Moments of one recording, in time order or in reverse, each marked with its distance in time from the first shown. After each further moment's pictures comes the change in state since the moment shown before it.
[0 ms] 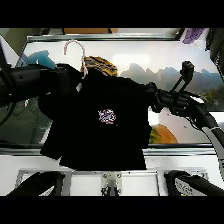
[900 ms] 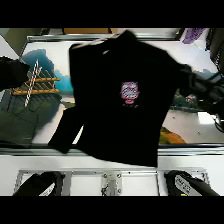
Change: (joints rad) left arm 0.211 0.074 -0.001 0.122 -0.064 -0.025; right arm -0.348 0.135 0.067 0.059 -0.094 -0.001
